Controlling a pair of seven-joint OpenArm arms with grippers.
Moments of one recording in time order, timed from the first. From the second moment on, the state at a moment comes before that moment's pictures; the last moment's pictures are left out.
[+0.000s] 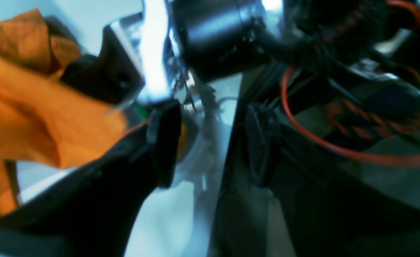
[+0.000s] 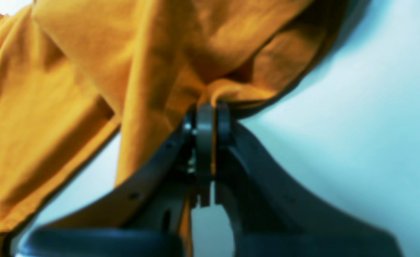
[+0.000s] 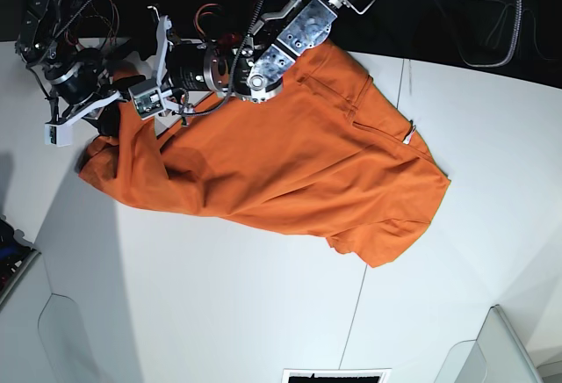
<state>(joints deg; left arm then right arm) -2.5 4.4 36.2 78.9 -11.7 -29.6 25.0 -12.0 8.3 28.9 85.5 31.0 31.7 -41.8</state>
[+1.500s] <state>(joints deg) -3.9 -15.2 29.2 80.3 -16.7 -39.1 27.4 -12.3 17.1 29.2 85.7 23.7 32.7 -38.9</state>
